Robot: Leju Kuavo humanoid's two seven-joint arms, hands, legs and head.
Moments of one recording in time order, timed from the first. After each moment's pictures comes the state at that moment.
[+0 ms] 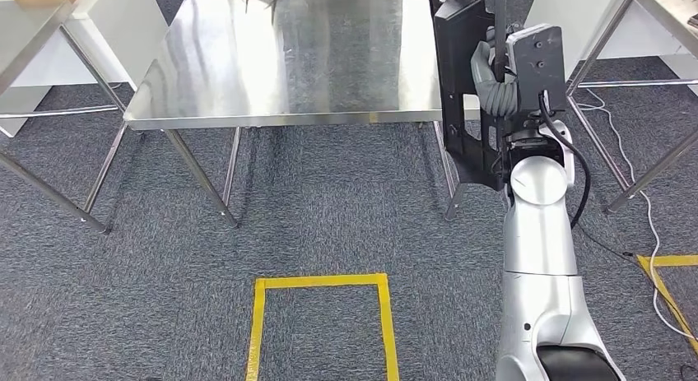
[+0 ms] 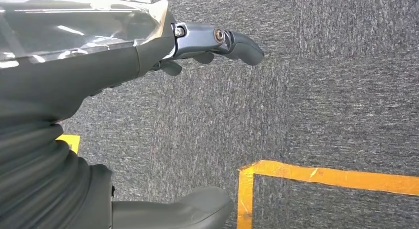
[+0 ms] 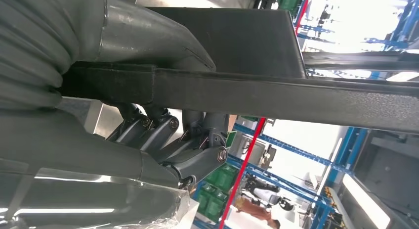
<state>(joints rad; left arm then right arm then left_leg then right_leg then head) -0.09 -0.09 1.09 -0.21 -0.82 0.23 -0.33 -0.78 0.11 0.29 -1.21 0.51 -0.05 -0.08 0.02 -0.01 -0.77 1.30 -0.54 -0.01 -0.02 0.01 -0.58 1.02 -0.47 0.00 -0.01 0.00</state>
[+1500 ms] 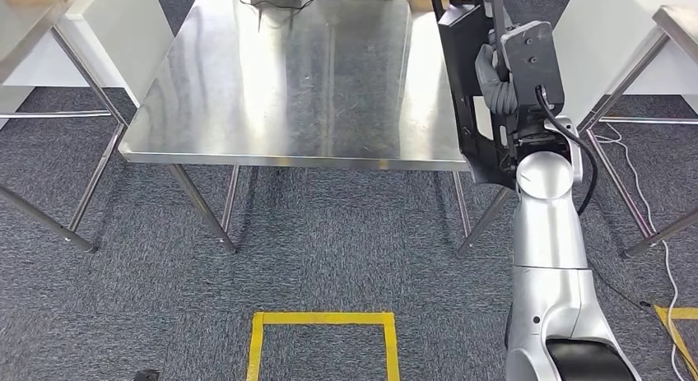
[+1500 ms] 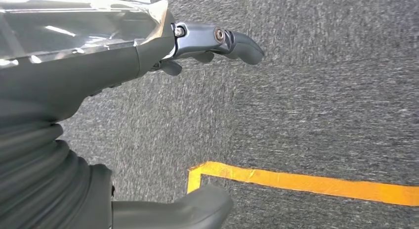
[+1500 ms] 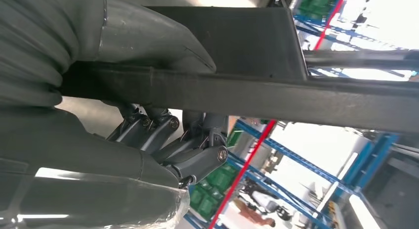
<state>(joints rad) -0.12 -0.08 1.09 -0.21 -0.84 0.23 -0.32 -0.80 0.06 0.29 -1.17 0.58 -0.04 -0.05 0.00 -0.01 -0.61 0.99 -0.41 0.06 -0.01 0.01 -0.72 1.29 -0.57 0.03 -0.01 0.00</state>
